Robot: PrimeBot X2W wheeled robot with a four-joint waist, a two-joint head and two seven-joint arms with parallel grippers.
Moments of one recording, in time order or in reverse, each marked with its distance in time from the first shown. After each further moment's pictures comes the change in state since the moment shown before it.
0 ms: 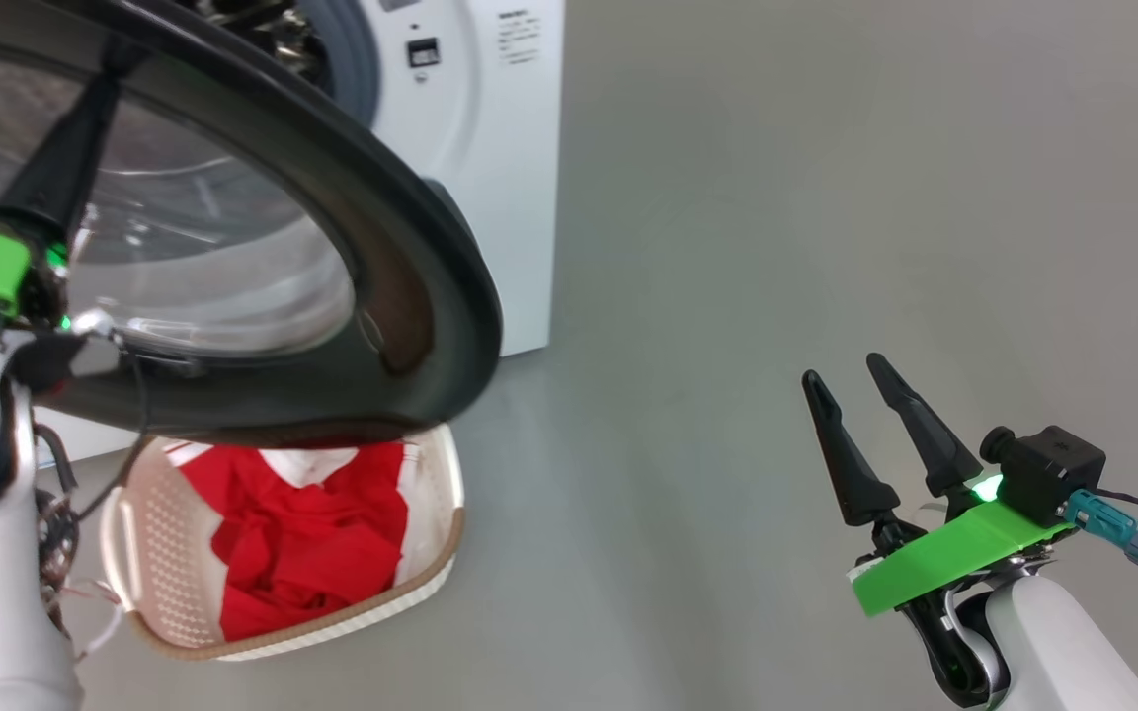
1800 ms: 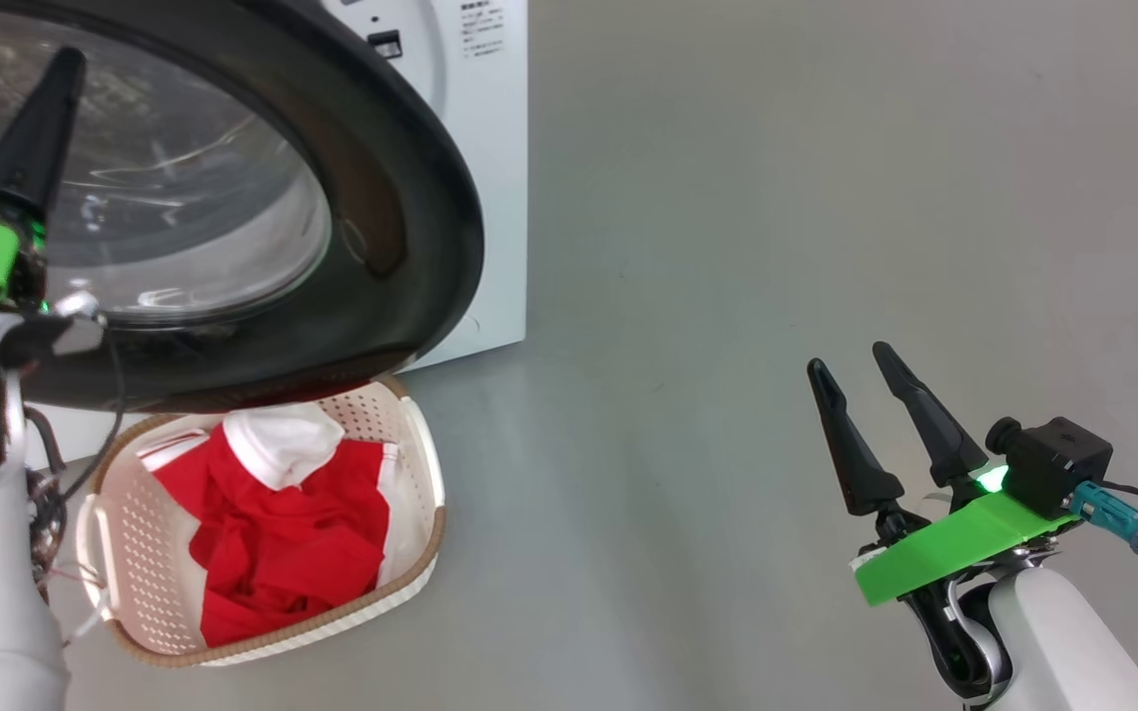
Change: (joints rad) left arm -0.058 0.026 -0.001 0.119 0.036 -0.113 -0.049; right arm -0.011 0.012 -0.019 -0.002 -0.009 0.000 0.000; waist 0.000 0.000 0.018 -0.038
